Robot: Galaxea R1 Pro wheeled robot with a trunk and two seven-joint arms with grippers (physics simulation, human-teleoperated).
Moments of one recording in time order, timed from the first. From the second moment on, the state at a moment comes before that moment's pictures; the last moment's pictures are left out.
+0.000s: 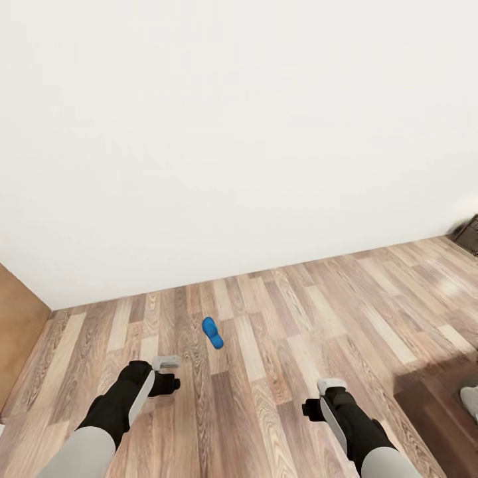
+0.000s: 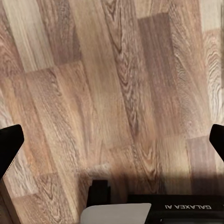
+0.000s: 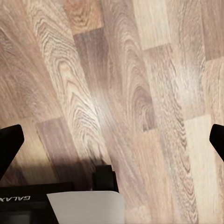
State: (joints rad) left arm -0.58 0.00 0.00 -0.75 0.04 0.78 0.02; right arm -0.53 0.02 0.01 -0.62 0.00 0.64 -0.11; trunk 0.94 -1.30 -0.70
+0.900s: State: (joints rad) left arm -0.58 0.00 0.00 -0.75 0.04 0.78 0.02; right arm -0.53 0.02 0.01 -0.62 0.01 0.64 -0.12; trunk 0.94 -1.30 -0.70
